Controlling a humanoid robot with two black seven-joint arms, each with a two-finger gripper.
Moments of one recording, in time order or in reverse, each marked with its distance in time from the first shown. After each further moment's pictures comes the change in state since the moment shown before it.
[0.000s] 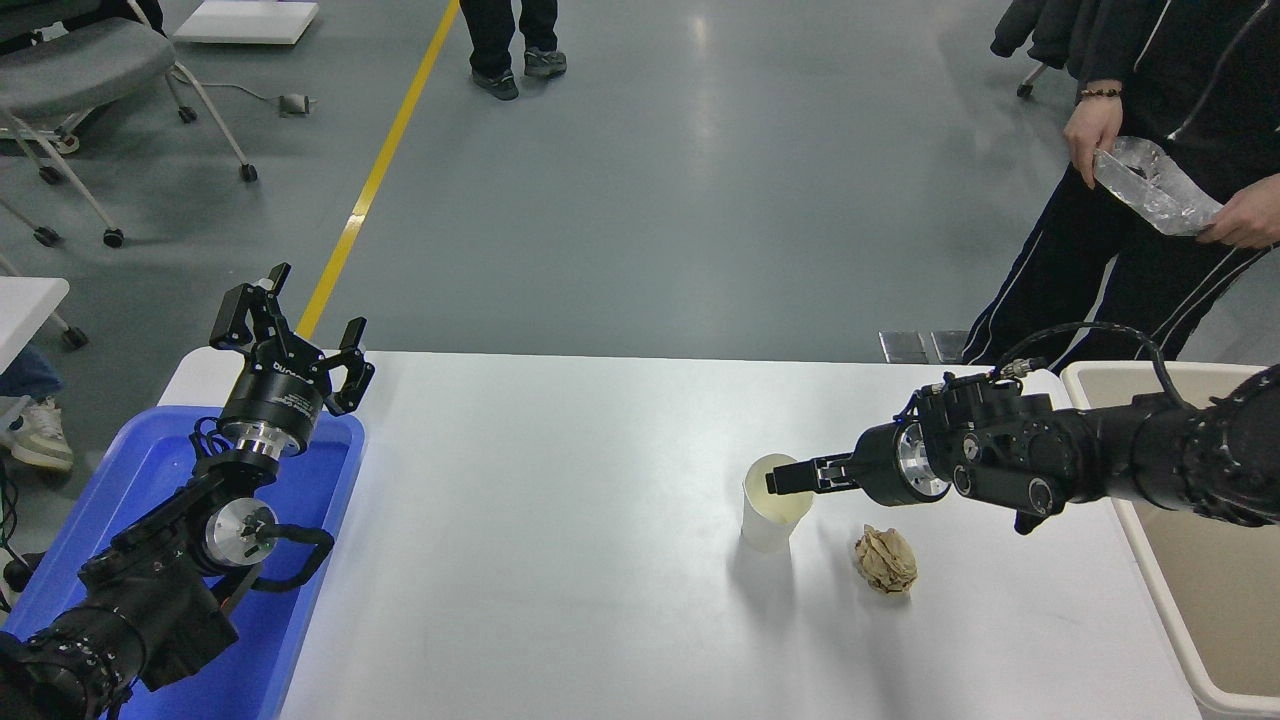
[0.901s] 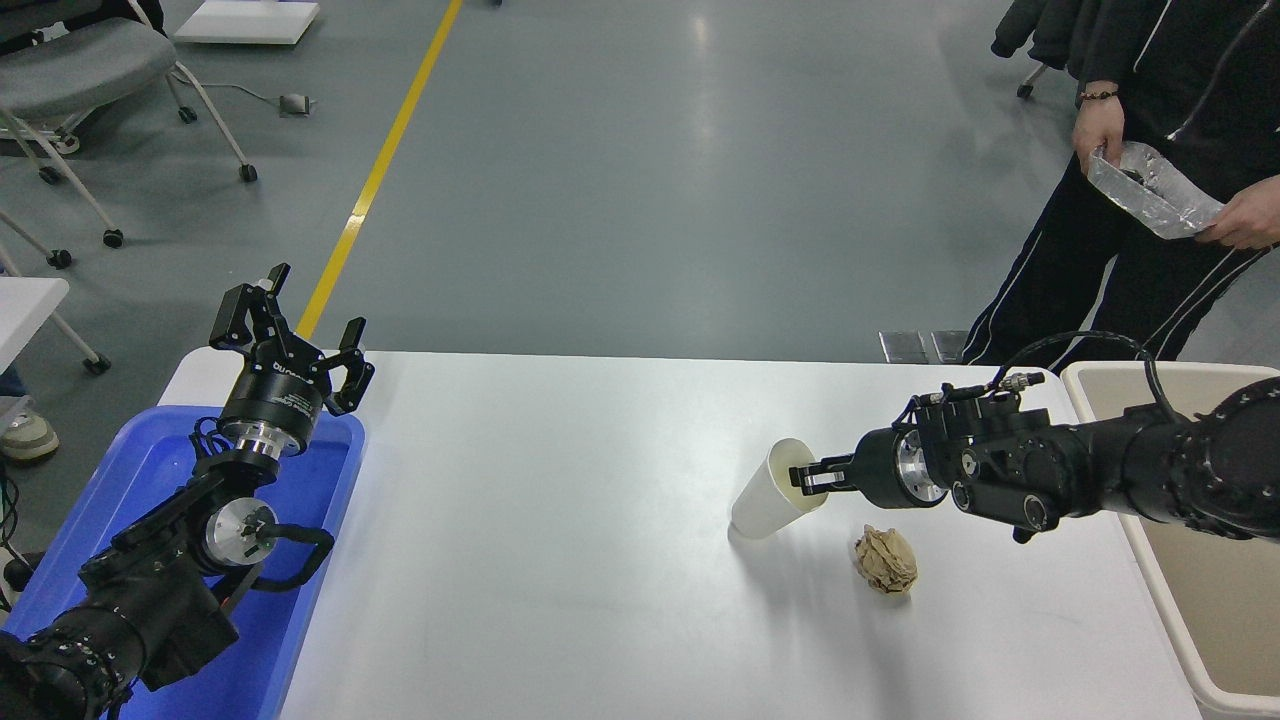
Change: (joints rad) left arm 0.000 0.000 0.000 0.000 0.000 0.000 0.000; right arm 0.004 0.004 -0.013 -0.015 -0.033 -0.039 0.009
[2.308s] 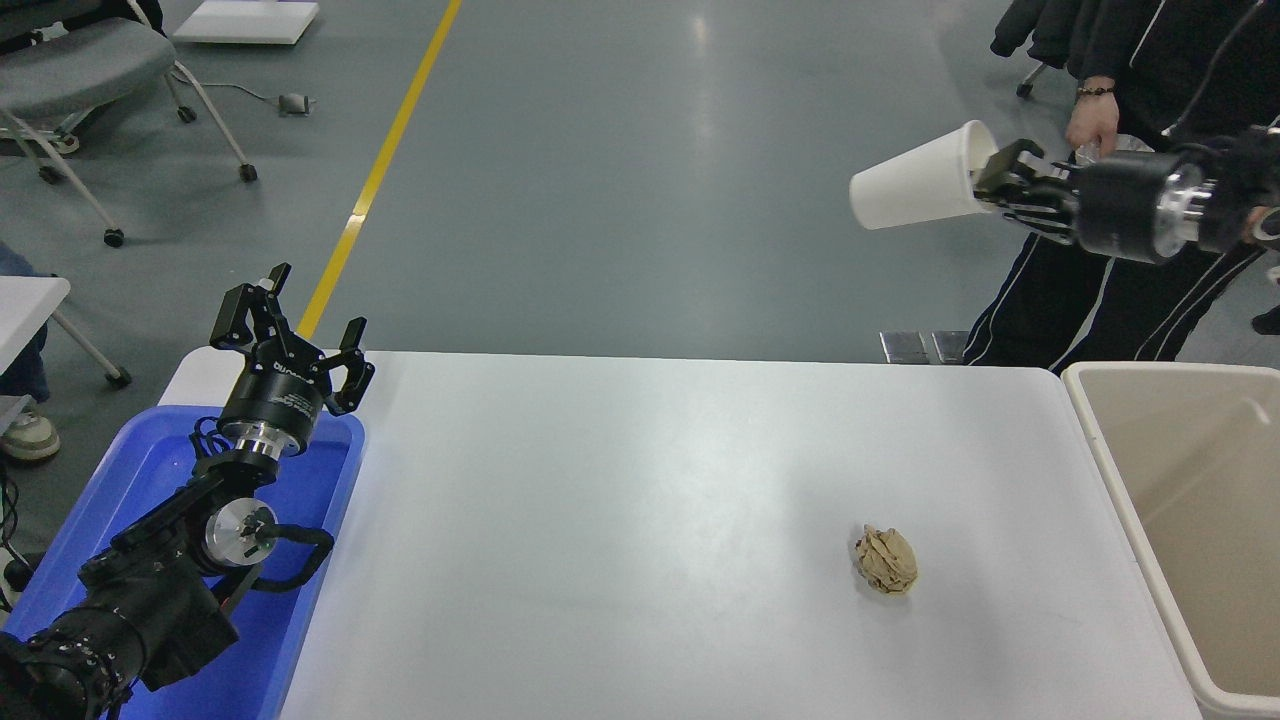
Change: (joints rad) left arm 0.000 0.000 0.000 0.000 0.000 0.000 0.000; right arm 0.154 -0.605 0.570 -0.034 0.106 0.346 0.040
